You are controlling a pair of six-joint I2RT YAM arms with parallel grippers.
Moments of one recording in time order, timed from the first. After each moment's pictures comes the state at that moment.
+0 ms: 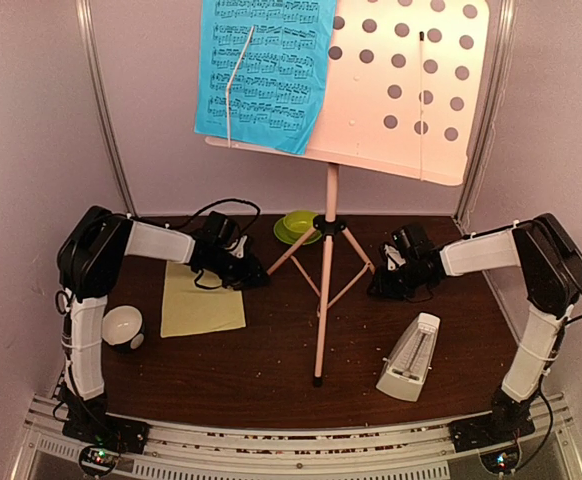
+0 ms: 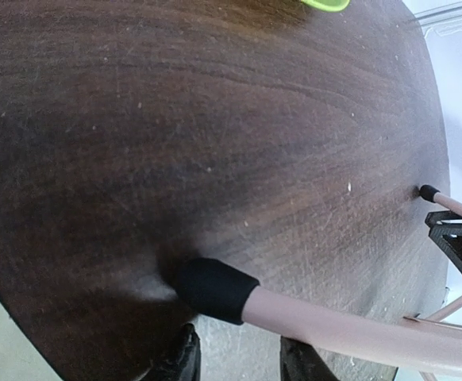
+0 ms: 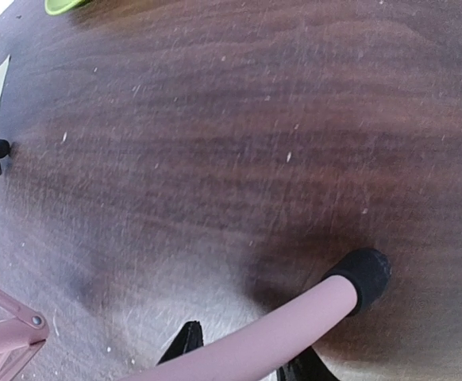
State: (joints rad) left arm -0.50 2.15 1.40 -0.13 0.46 -0.56; right arm 0.42 1.82 1.03 -0.17 -0.19 0.45
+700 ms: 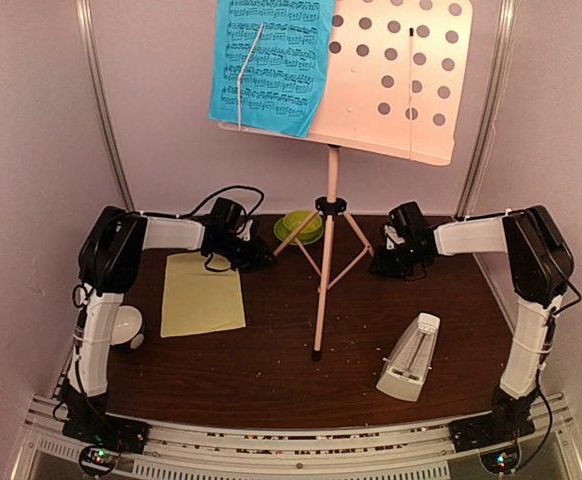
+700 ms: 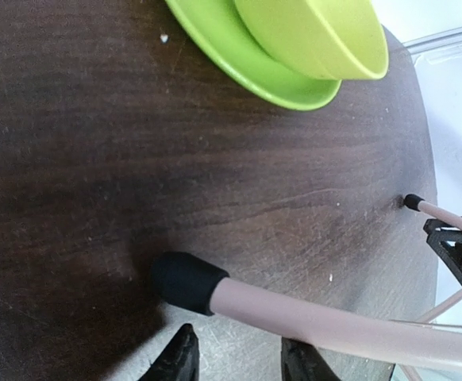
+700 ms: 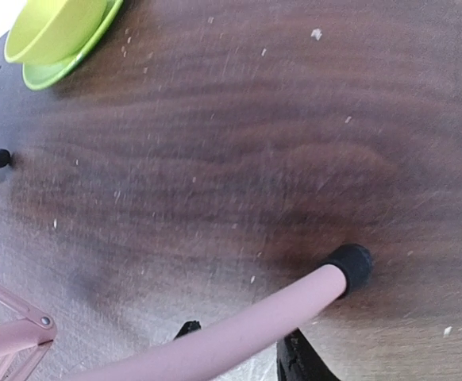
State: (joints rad) left arm -0.47 2.33 1.69 -0.20 0.49 -0.56; right arm 0.37 1.93 1.25 -0.26 -0.12 0.41
